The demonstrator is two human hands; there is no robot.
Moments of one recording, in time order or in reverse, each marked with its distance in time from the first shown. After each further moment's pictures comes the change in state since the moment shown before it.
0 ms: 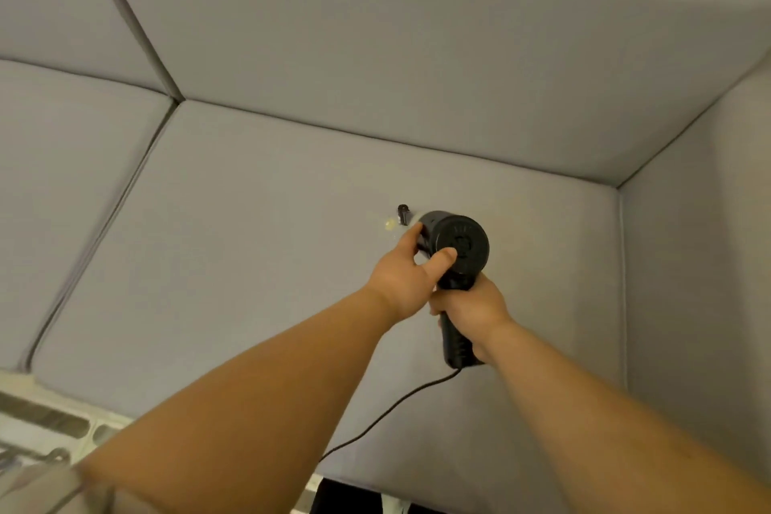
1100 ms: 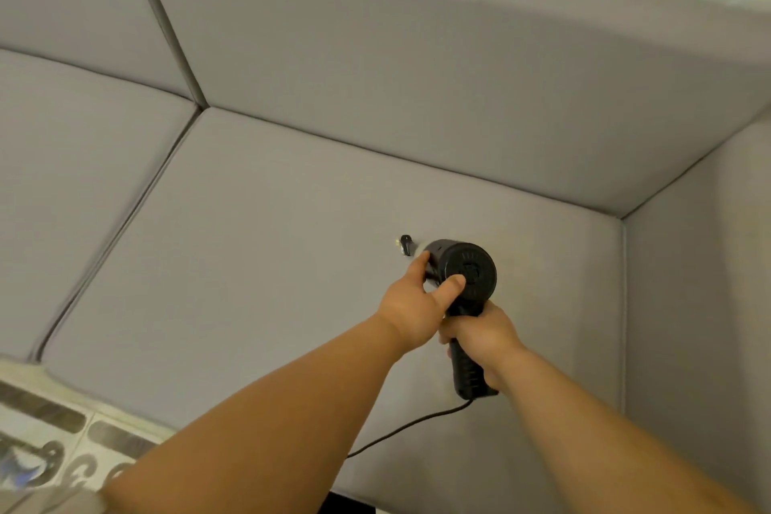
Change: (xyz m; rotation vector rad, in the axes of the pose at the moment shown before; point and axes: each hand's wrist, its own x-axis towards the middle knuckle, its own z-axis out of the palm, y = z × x) left_hand -0.018 -0.001 -0.005 -0.052 -0.011 -0.042; right_hand -0.013 -0.005 0.001 -0.069 -0.041 0.068
